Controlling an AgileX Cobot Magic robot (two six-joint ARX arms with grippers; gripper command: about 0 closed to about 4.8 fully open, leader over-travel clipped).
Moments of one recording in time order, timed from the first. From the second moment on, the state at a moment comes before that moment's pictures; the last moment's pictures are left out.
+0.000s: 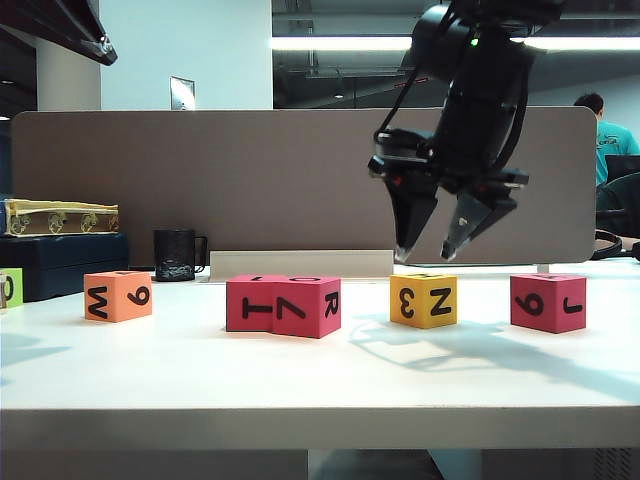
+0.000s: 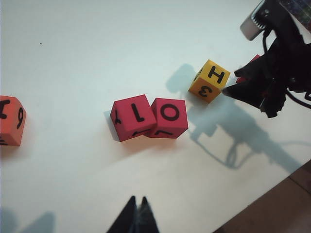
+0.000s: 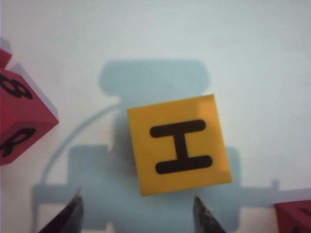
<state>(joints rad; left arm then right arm) -0.22 1.09 1.11 -0.68 0.40 -0.02 0.45 1.81 1.38 -0.59 -0.02 0.02</state>
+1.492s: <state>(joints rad) -0.22 1.09 1.11 -0.70 0.40 0.00 0.45 1.93 1.38 -0.55 0.15 0.08</state>
